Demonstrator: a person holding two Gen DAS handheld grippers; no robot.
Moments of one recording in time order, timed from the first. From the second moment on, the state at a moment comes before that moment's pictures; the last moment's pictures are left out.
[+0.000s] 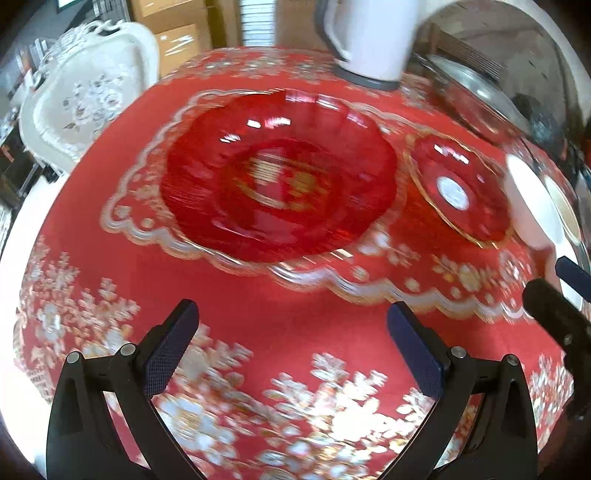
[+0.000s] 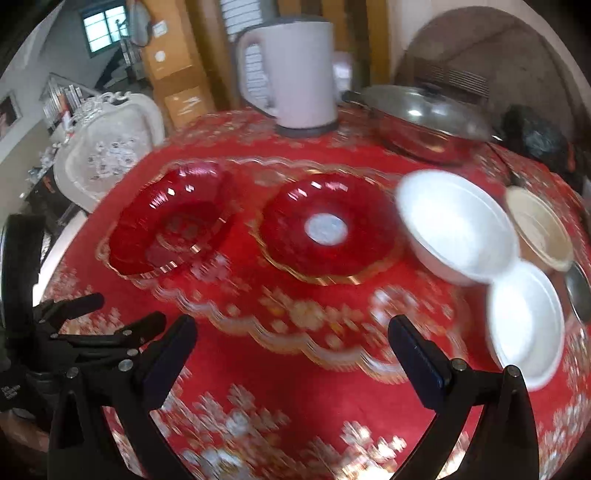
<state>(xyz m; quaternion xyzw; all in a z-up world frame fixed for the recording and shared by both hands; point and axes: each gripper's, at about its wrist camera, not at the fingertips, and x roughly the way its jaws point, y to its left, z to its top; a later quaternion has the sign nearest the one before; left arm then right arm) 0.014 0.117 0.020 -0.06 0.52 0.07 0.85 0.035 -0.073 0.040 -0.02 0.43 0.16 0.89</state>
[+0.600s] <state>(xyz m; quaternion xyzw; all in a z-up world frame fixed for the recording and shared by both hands) 0.083 0.207 0.024 -0.10 0.56 0.11 0.82 0.175 0.027 0.040 -0.03 0.49 0.26 0.83</state>
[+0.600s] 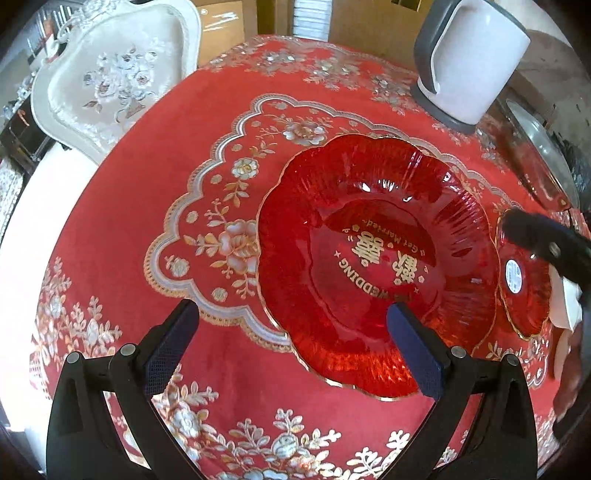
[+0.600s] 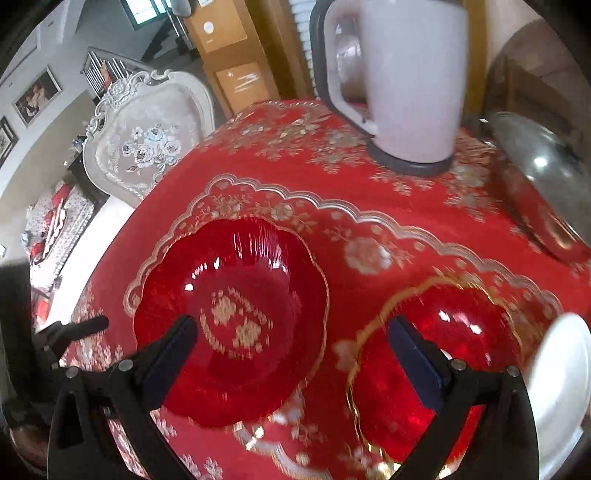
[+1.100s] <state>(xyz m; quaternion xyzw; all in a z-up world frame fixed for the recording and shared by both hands) 0.105 0.203 -0.010 -0.14 0.61 0.06 0.78 0.216 0.047 -0.007 -0.04 0.57 0.28 0.77</state>
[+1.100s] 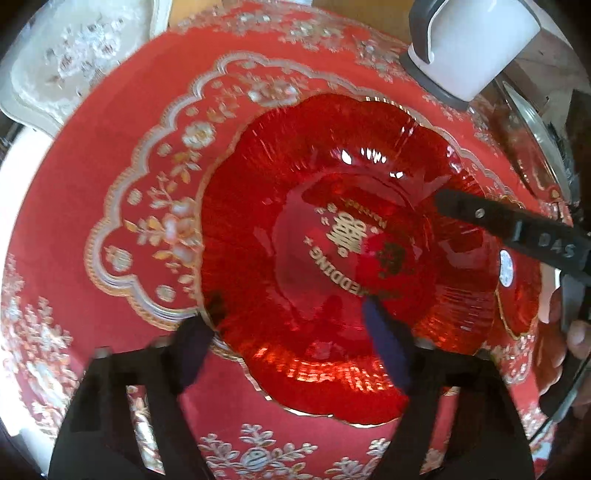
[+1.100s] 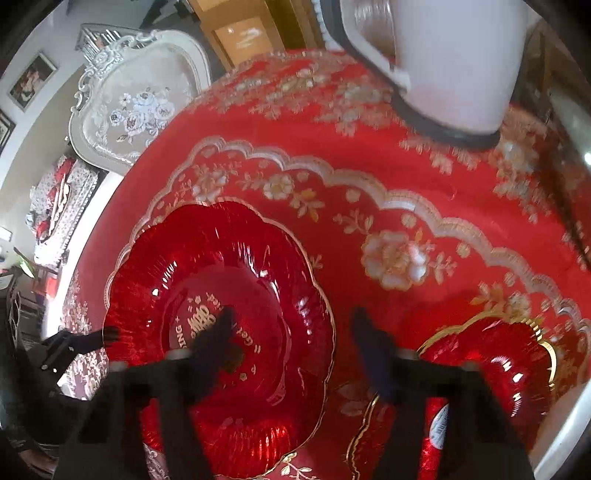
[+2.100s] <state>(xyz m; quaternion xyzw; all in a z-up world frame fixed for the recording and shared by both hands) 0.031 0.266 0.031 -0.14 0.57 0.13 0.80 0.126 0.075 0.025 -0.07 0.51 0.30 0.80</state>
